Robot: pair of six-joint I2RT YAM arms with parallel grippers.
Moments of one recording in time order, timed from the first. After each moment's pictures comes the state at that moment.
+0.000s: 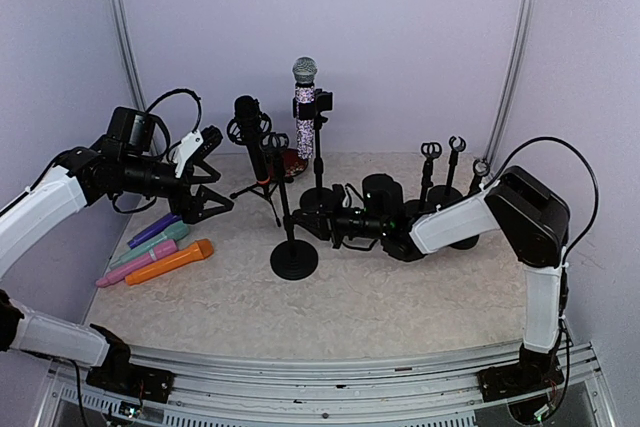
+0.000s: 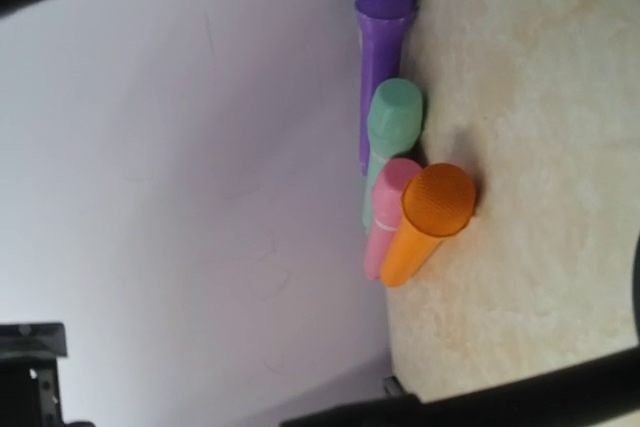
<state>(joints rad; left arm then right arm) -0.40 1.20 1.15 -0.62 0.54 0.46 0.80 2.04 1.14 0.76 -0.45 1.54</state>
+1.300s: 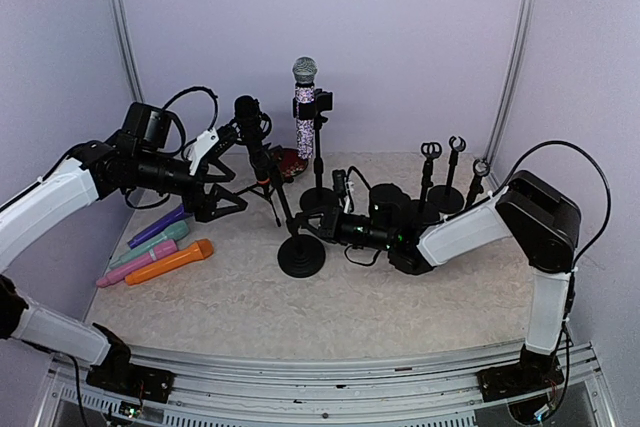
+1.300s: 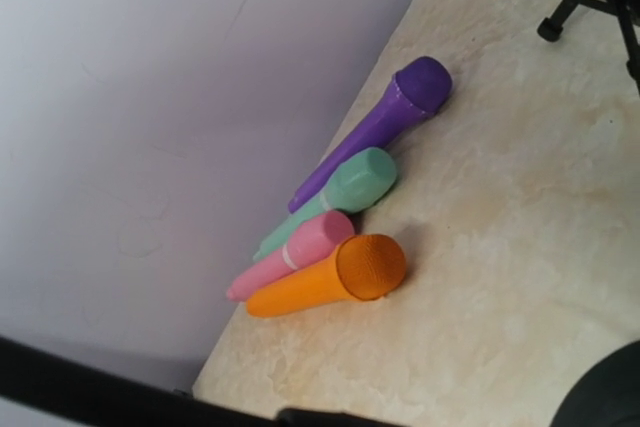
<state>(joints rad) -0.46 1.27 1.20 -0.61 0.55 0.44 0.85 1.97 1.01 0.86 -0.31 0.88</state>
